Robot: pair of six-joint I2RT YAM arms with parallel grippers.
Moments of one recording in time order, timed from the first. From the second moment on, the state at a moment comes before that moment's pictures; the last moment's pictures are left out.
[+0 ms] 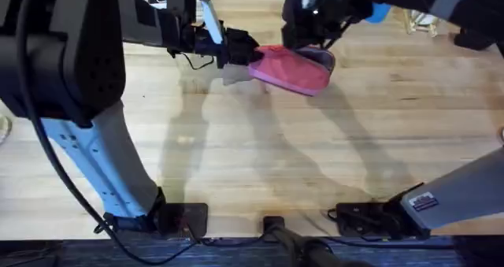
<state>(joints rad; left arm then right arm) -0.10 2.05 1.17 -0.05 1.22 0.78 0.40 1.78 1.48 -0.81 -0.03 0.27</state>
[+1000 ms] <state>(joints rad) -0.10 2.05 1.17 -0.06 1.21 0.78 0.24 1.48 1.48 -0.98 -0.02 0.10</state>
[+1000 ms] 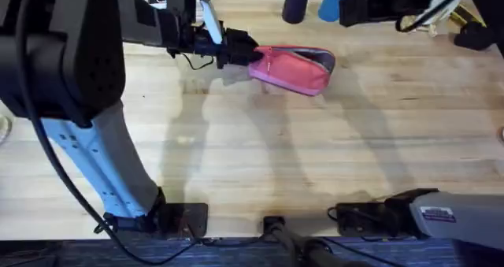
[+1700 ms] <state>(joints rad) -0.10 2.05 1.17 -0.06 1.21 0.78 0.49 1.38 1.48 -1.06 -0.02 0.10</state>
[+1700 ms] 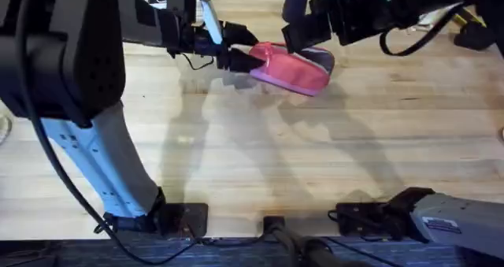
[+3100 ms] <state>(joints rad) 0.17 2.03 1.17 -0.06 1.26 0.78 0.69 1.58 1.46 -0.90 0.17 0.58</state>
